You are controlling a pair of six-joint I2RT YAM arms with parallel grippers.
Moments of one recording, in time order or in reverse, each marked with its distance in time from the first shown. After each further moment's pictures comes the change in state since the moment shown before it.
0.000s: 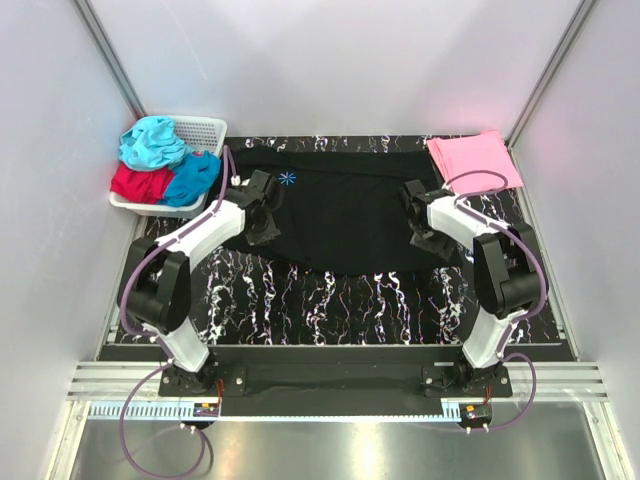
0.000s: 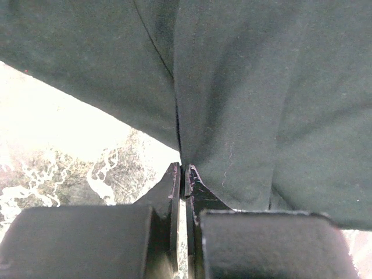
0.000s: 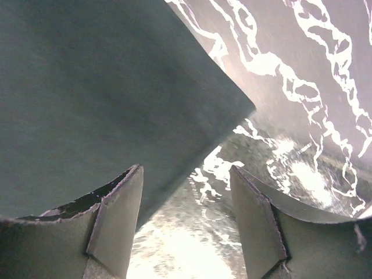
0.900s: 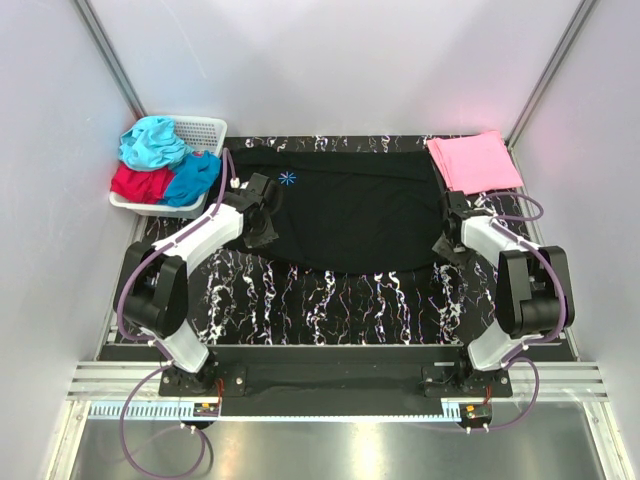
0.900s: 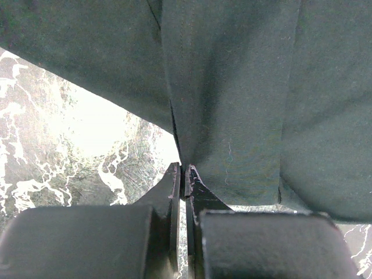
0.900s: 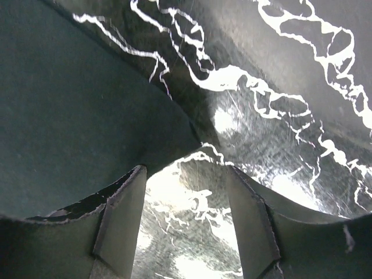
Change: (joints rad) left arm 0.000 -0.044 -0.038 -0.002 -0.011 0.026; right arm -0.204 -0.177 -0.281 0.242 -0.167 -0.085
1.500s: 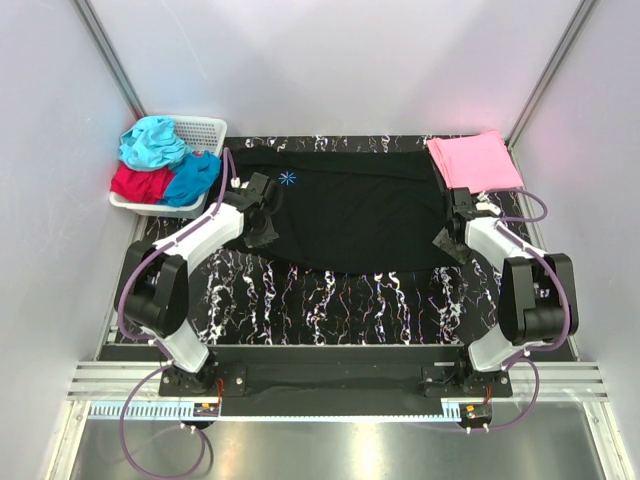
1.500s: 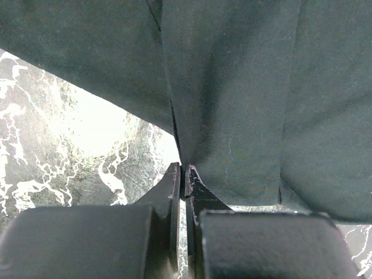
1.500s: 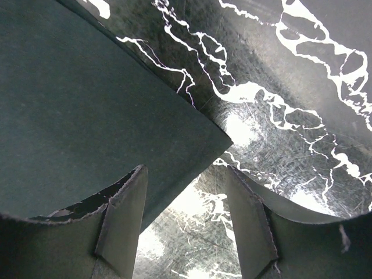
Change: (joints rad) left arm 0.000 0.004 0.004 -0.002 0.000 0.003; right arm -0.026 -0.059 -0.003 0.066 -0.043 -0.032
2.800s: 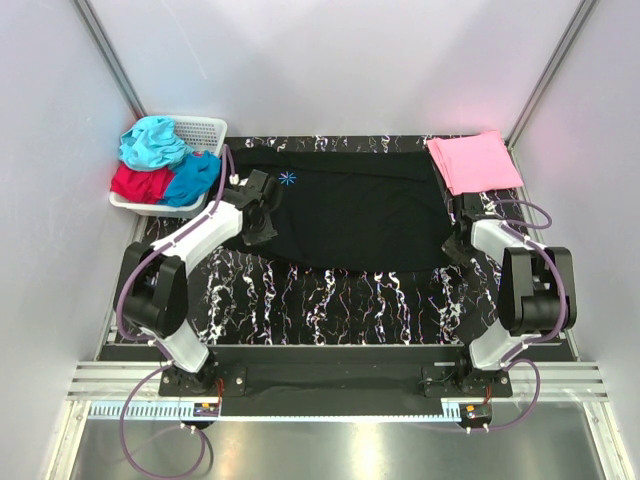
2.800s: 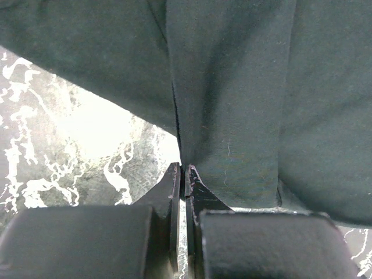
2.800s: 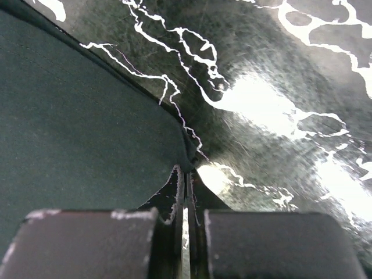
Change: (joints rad) left arm 0.003 0.000 0.031 -0.028 -0.014 0.010; right arm -0.085 0.069 -0.040 0.071 -0.119 0.044
